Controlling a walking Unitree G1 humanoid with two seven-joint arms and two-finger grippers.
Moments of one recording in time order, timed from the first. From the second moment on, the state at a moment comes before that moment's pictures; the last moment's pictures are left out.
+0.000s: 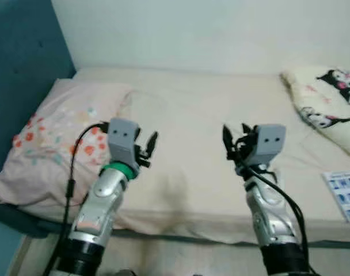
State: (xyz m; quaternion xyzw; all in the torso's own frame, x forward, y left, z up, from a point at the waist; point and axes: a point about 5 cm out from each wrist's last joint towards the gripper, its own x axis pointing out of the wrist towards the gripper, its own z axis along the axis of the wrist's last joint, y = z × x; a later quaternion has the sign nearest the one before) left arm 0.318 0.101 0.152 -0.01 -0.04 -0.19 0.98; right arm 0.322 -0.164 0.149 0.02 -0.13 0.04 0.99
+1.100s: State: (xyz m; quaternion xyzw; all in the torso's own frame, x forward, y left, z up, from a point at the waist) left arm 0.319 0.105 0.150 -0.01 -0.03 -0.18 0.98; right arm 0.322 -0.161 0.146 0.02 -0.12 0.04 0.99
